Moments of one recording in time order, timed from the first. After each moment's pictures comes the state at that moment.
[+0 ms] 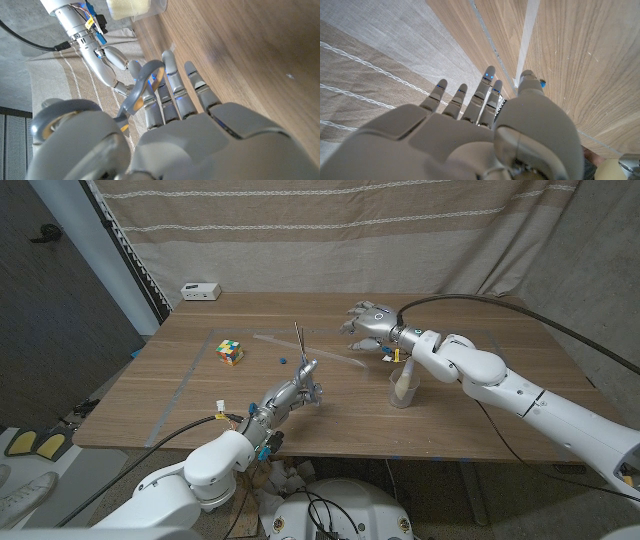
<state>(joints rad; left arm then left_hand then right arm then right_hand) 1.50 0.87 0.33 -2.30 -0.58 0.10 0.34 0.47 -0.18 -0.35 -0.14 0.32 0.76 0.03 0.84 0.94 0.45 -0.09 0.87 1.10 0.68 -0.06 0.91 1.06 0.42 0.04 0.33 0.38 -0.67 -0.82 -0.72 -1.86 -1.05 0.05 0.06 0.75 0.15 0.05 -0.12 0.34 0.42 -0.22 0.41 0.19 0.63 -0.20 0.45 0.22 0.20 -0.04 0.22 0.19 0.02 0.11 0.35 0.18</state>
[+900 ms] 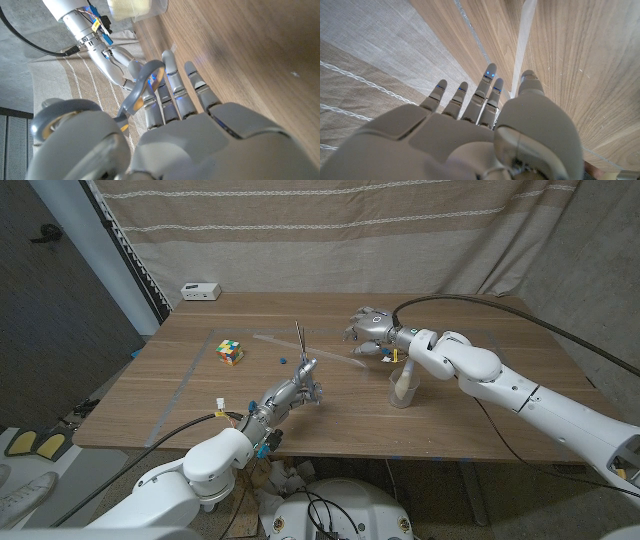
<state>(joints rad) 1.48 0.88 0.33 -2.29 -0.60 0.09 0.32 0.47 -0.18 -0.35 -0.14 0.33 0.76 0.03 0.85 0.95 0.45 -0.09 0.87 1.10 0.68 -0.06 0.91 1.05 0.42 0.04 0.33 0.38 -0.63 -0.81 -0.75 -1.84 -1.04 0.04 0.17 0.75 0.15 0.03 -0.11 0.34 0.47 -0.22 0.41 0.19 0.69 -0.18 0.45 0.21 0.23 -0.04 0.23 0.19 0.04 0.10 0.33 0.18</state>
